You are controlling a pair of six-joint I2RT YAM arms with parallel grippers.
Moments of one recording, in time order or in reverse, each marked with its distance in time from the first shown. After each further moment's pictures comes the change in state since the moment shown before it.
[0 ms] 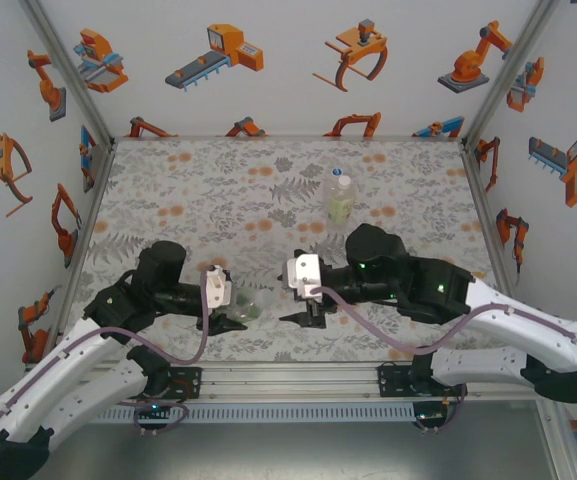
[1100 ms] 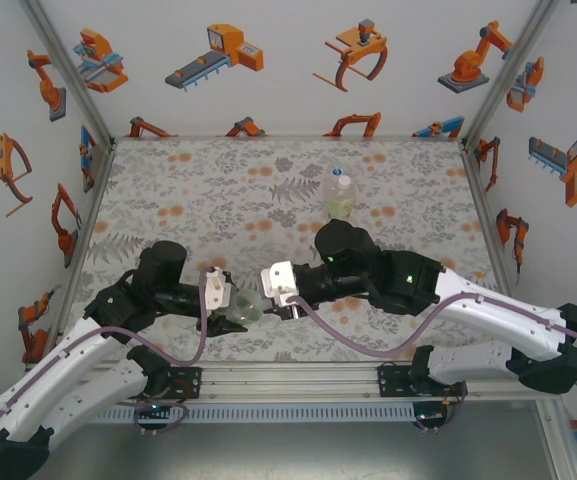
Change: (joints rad) left arm 0.000 0.004 0.000 -0.002 0.026 0.011; right arm 0.001 0.114 0.040 0.018 -0.074 -0.106
